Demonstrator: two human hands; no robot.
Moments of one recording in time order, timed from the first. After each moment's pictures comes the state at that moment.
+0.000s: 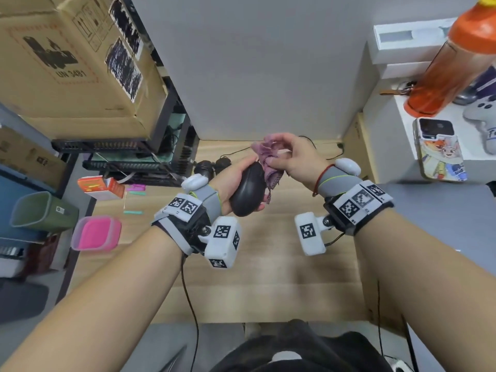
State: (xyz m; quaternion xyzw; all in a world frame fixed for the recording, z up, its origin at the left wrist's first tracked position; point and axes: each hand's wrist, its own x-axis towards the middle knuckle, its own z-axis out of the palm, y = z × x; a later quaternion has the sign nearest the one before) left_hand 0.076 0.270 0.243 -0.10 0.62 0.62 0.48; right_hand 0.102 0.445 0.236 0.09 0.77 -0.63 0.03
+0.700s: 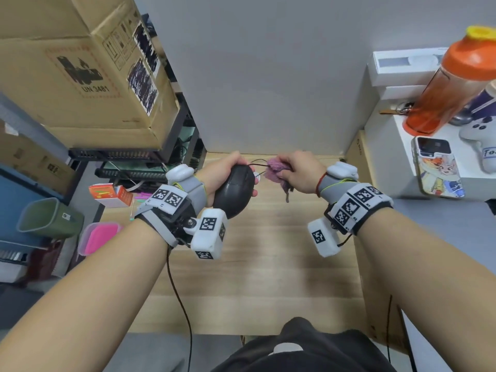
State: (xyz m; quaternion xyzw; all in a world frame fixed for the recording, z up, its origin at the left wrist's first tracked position) left_hand 0.049 0.242 0.281 -0.06 0.67 0.61 0.41; right_hand 0.091 0.449 0.260 -0.01 0.97 -0.26 0.05
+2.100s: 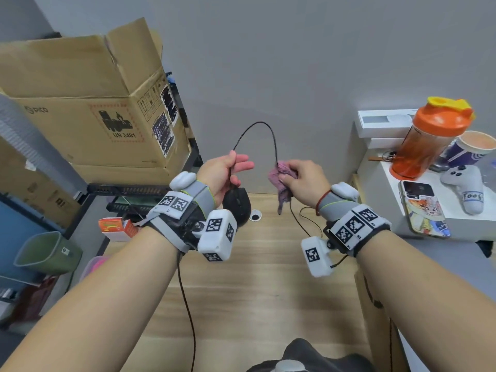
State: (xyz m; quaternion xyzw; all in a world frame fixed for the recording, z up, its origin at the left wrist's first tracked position) left_hand 0.030 0.257 0.339 -0.04 0.64 0.73 0.22; right_hand 0.088 0.451 0.312 0.07 0.92 -0.37 -0.10
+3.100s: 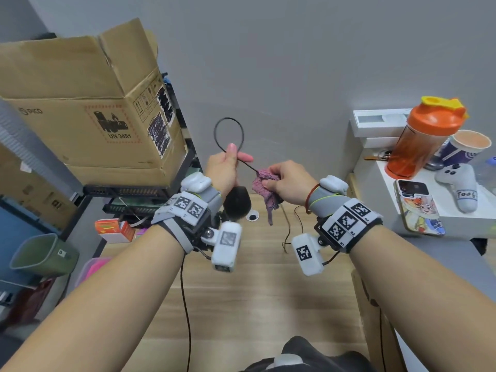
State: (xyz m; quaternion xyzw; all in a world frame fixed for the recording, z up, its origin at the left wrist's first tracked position) left_hand 0.028 0.273 0.326 0.07 0.75 0.66 0.05; right_hand 0.080 0.434 0.322 0.04 0.93 -0.37 0.01
